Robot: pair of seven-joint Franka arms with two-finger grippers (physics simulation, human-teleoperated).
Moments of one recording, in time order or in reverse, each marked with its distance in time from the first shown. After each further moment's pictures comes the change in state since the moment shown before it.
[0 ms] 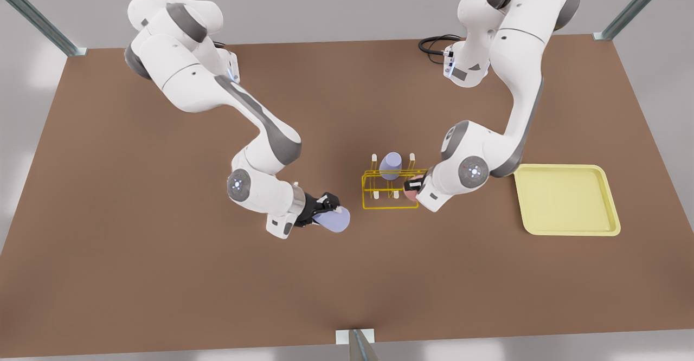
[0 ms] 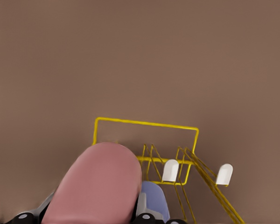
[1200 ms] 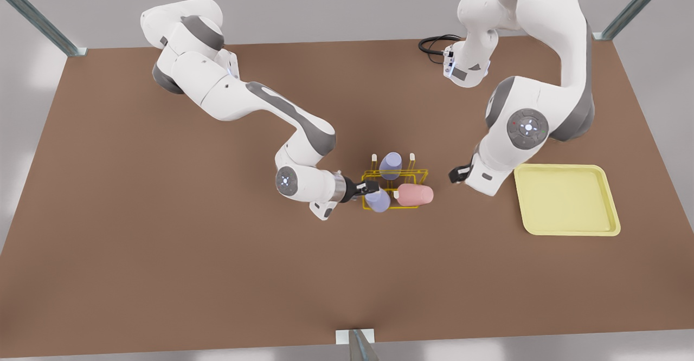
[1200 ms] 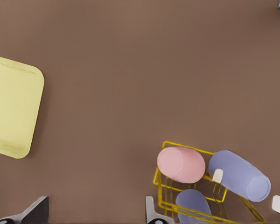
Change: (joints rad) left arm -0.014 -0.186 0.124 0.189 0.188 -0.317 -0.038; right arm 0.093 0.137 0.092 0.036 0.041 0.060 0.298
